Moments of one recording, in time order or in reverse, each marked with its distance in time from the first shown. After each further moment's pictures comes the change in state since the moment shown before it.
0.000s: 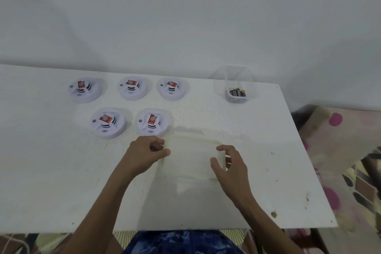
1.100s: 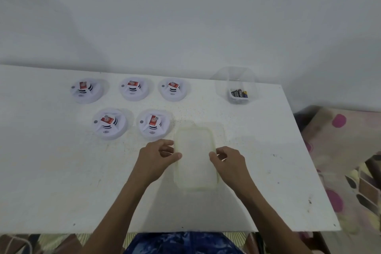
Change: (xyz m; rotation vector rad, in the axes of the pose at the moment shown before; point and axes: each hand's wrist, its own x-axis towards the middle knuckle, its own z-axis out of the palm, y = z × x) left_hand -0.014 0.018 0.027 -0.121 0.080 -0.001; right_hand 0.023 -0.023 -0.004 -0.166 -0.154 0.128
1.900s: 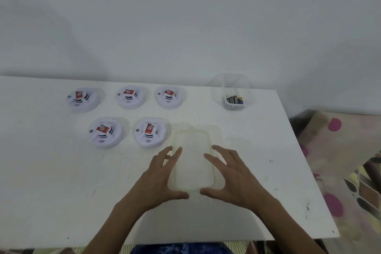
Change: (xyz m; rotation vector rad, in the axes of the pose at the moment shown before) left_hand -0.015 -0.014 0.014 0.567 -0.226 0.376; right_hand -0.002 0.028 -0.028 -0.614 -0.122 -0.623
